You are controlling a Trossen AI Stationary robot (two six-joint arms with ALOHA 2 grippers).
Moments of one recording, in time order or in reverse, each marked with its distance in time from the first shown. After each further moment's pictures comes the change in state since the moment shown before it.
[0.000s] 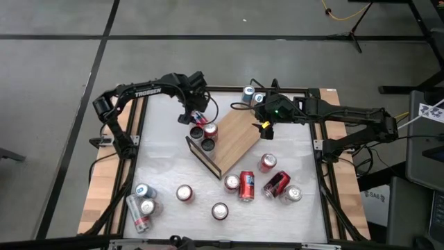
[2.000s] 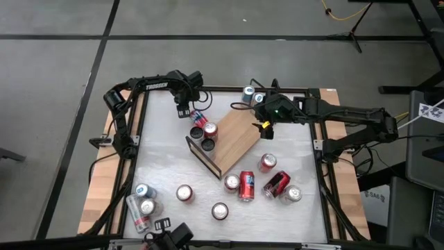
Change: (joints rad) left arm 0.132 0.155 -0.001 -0.089 -0.387 -0.482; right arm 0.000 0.000 0.000 0.002 0.001 -0.009
